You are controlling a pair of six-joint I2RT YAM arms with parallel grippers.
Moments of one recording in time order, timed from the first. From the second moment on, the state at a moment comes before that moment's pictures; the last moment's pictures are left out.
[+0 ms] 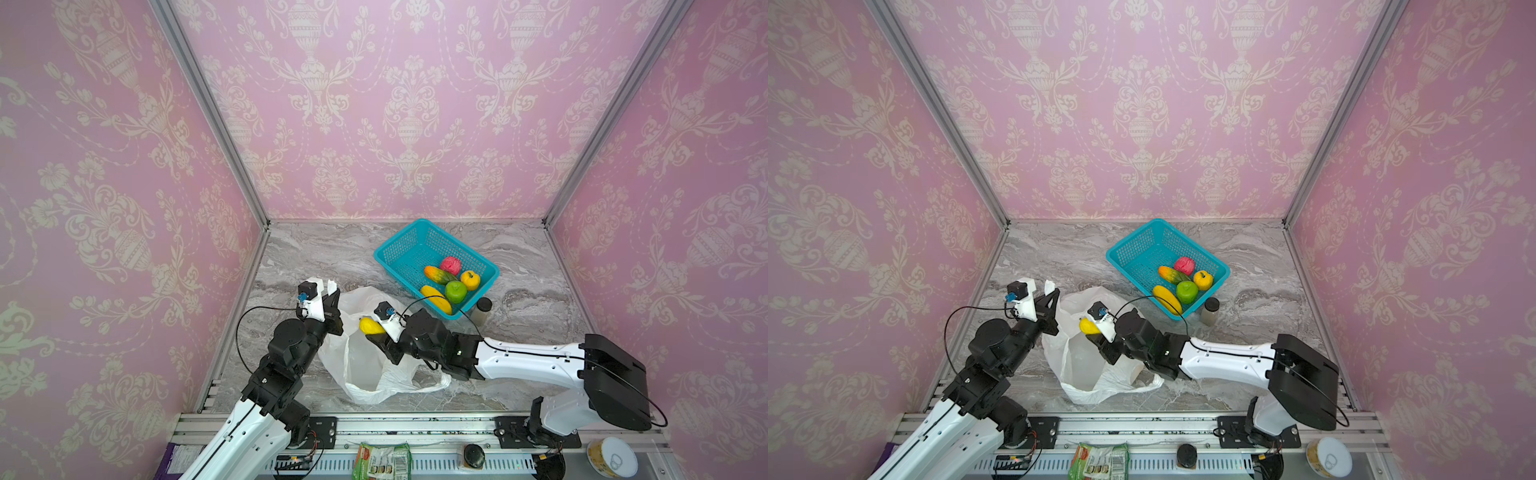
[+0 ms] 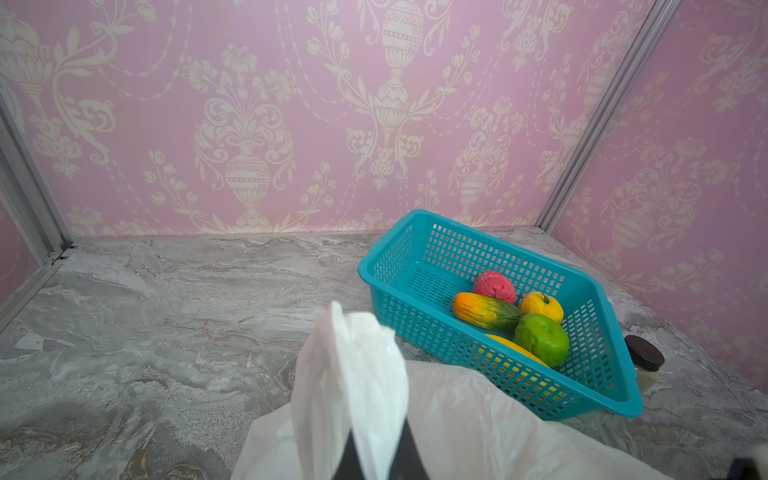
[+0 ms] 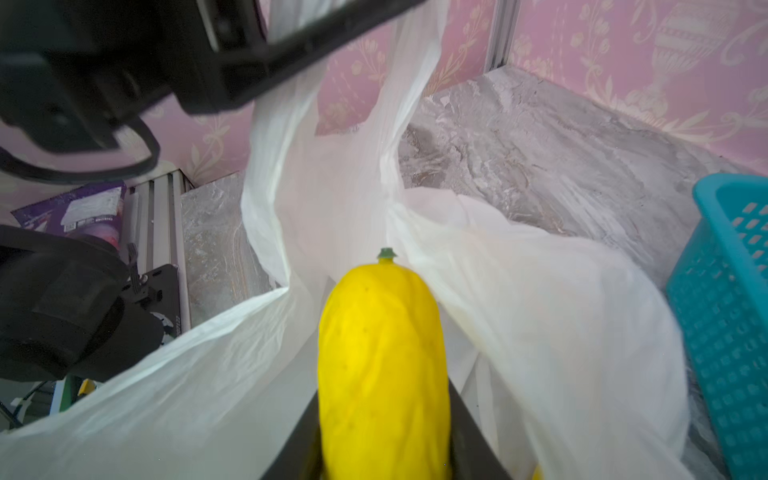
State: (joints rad) left arm -0.48 0.51 0.43 -0.02 -0.15 -0.20; right arm 1.10 1.45 0.86 0.24 0.07 0.11
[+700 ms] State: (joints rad) left arm -0.48 0.50 0.42 -0.02 -0.17 -0.20; right arm 0.53 1.24 0.83 0.11 0.20 0.42
